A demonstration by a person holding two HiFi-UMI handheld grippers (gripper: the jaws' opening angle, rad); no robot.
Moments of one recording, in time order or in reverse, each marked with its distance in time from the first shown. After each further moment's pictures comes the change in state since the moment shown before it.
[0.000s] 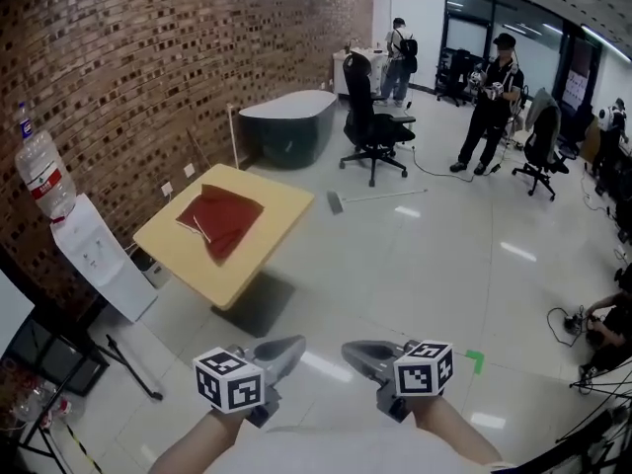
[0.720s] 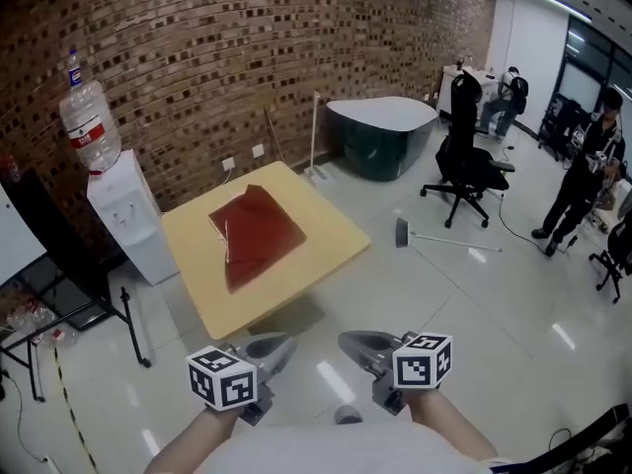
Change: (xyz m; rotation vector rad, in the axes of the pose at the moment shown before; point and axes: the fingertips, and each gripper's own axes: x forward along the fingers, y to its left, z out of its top) left arm 0.120 0.207 0.103 -0.156 -0.189 0.384; right arm 0.151 -0.191 0.171 -0.092 0.220 0.320
